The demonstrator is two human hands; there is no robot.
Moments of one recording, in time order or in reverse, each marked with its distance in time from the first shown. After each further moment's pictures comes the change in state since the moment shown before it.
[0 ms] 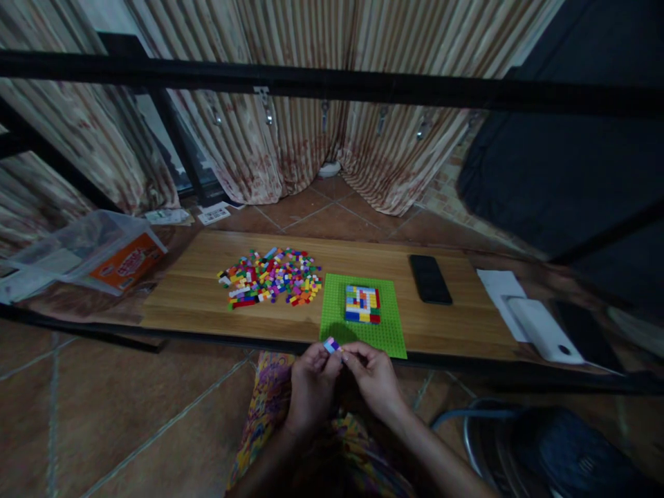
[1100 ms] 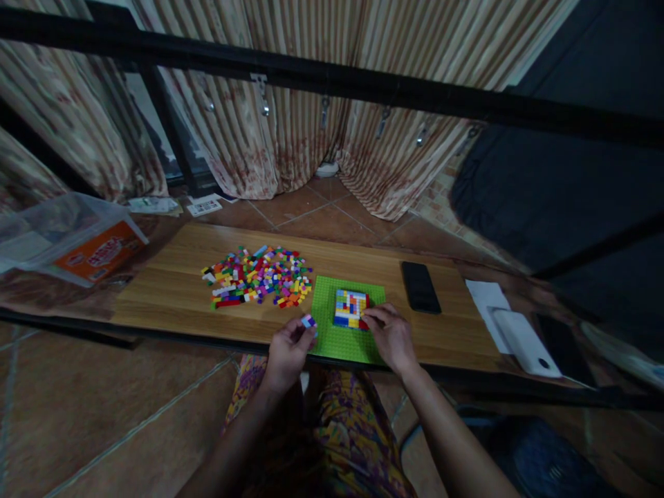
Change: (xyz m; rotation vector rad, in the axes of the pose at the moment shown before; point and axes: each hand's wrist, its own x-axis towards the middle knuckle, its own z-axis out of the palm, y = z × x) left_hand 0.067 -0.008 -0.017 0.069 0.030 0.127; right_hand 0.080 0.020 -0.075 -0.497 0.245 -0.317
